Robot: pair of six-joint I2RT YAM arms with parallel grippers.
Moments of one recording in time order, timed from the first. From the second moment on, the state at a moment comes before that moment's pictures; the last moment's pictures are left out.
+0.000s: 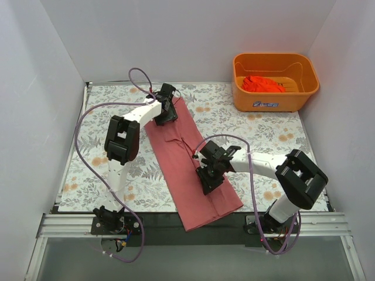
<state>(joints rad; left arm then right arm) -0.40 2.28 1.84 -0.67 -0.23 -0.70 0.87 1.57 0.85 -0.56 -0.34 0.28</state>
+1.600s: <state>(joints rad) -0.59 1.39 1.02 -0.74 -0.10 -0.83 0.97 1.47 0.85 -0.54 -0.35 0.50</state>
